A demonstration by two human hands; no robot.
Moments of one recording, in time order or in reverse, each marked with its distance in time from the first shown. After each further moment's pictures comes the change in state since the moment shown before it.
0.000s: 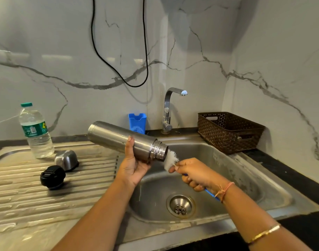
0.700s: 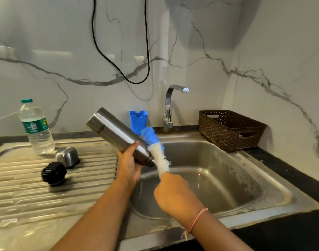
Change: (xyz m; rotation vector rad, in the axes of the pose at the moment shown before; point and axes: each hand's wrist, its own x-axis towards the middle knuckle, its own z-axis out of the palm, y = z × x) left_hand 0.011 -0.003 -0.006 0.133 0.206 0.203; right_hand -0.041 -0.020 0.076 -0.586 0.255 -0.028
